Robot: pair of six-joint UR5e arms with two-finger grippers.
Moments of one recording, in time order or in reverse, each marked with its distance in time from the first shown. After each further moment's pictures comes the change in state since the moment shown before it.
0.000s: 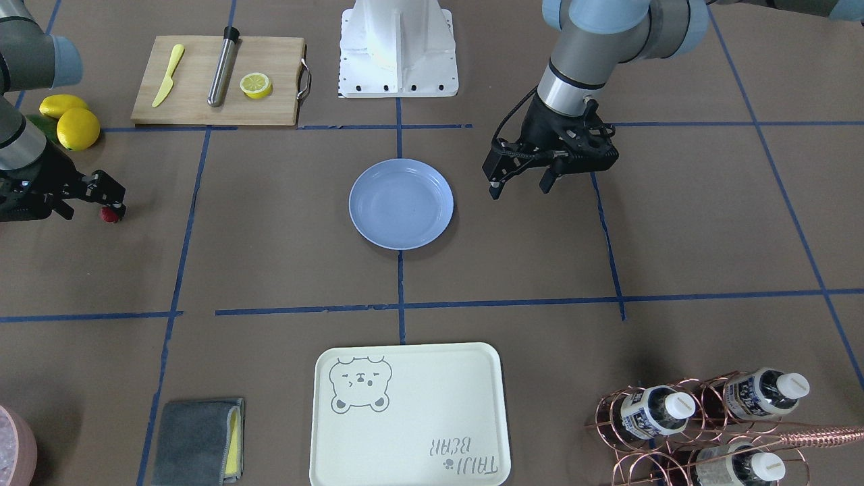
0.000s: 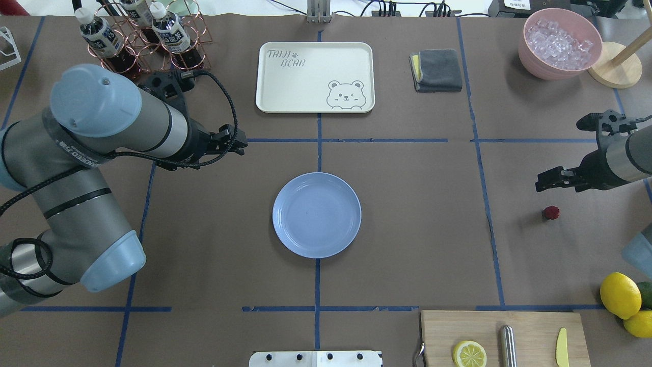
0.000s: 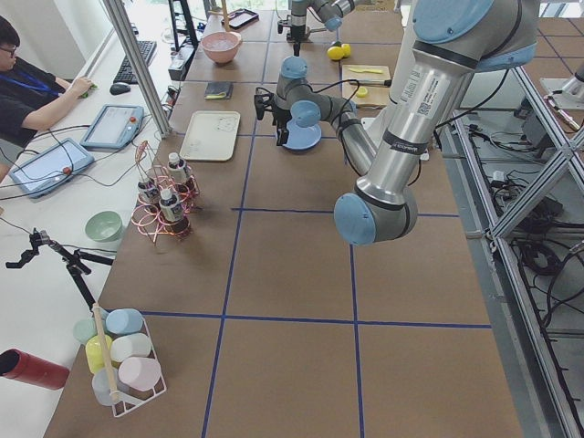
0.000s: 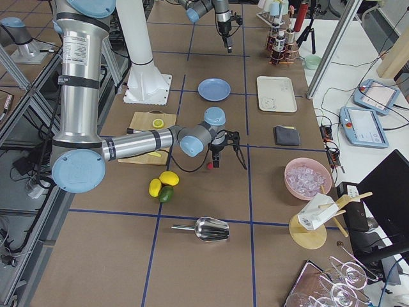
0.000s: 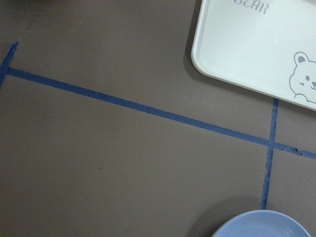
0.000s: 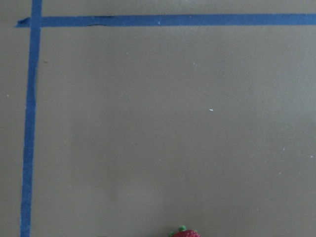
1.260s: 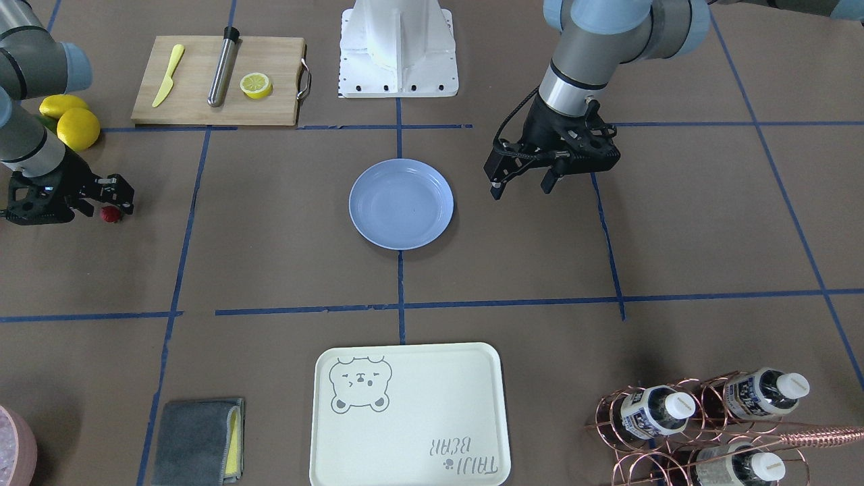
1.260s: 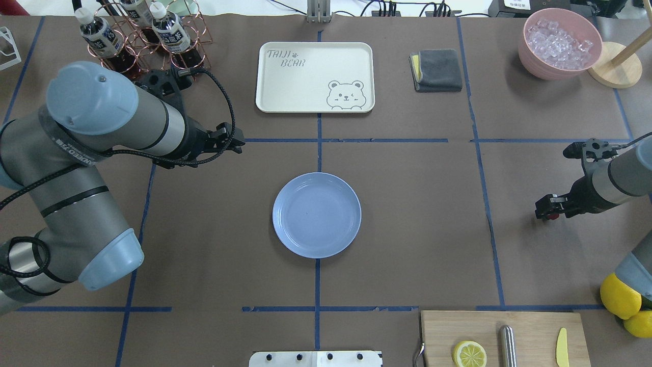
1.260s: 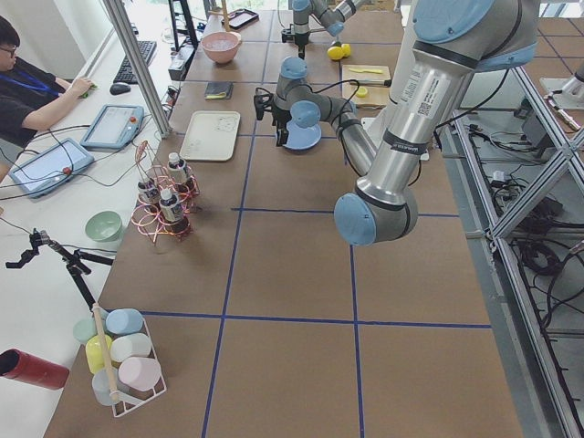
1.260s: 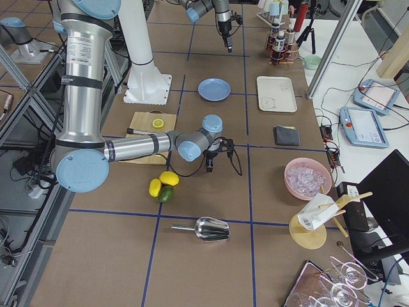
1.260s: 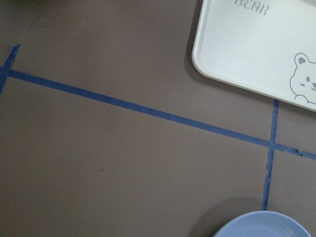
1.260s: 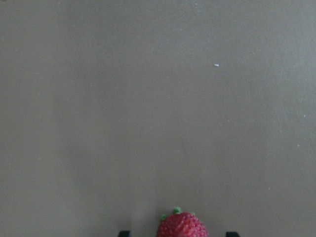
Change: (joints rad) left arm -0.002 0.003 0.000 -0.001 0.000 0.003; right arm -0.048 0.001 -0.048 0.000 0.016 -0.007
